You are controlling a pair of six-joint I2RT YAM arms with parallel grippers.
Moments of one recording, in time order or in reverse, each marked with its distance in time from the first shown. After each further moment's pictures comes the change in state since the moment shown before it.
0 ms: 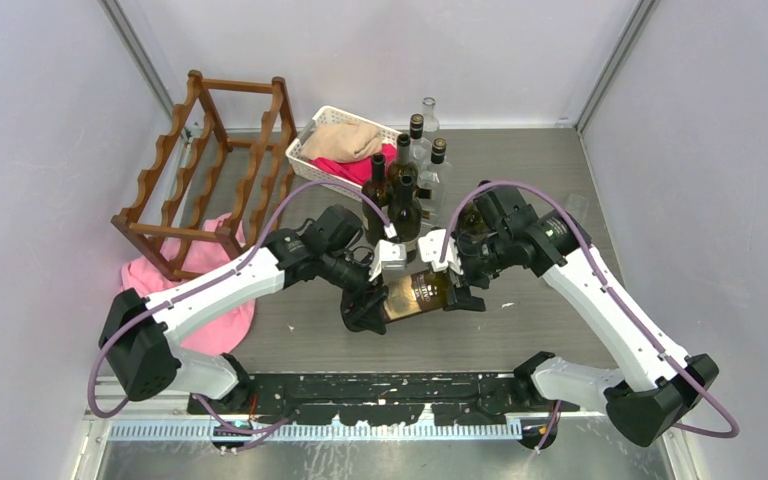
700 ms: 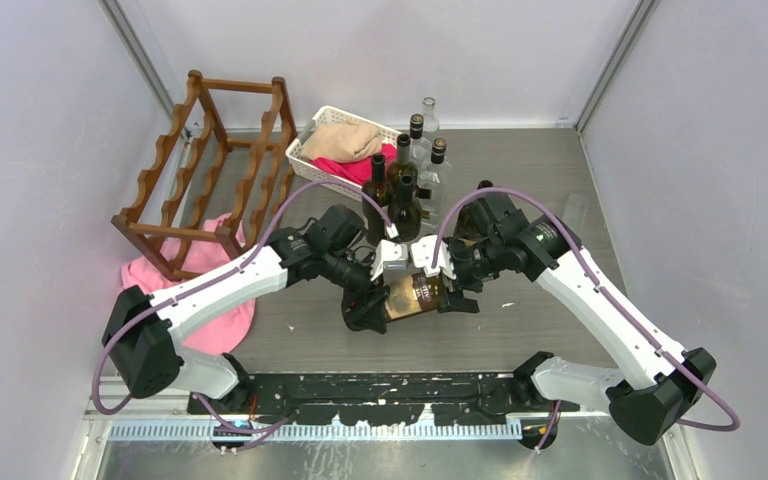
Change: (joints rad) left arm 0.000 0.024 0.011 -0.005 -0.010 0.011; right arm 0.047 0.000 -0.050 0.072 0.034 0.035
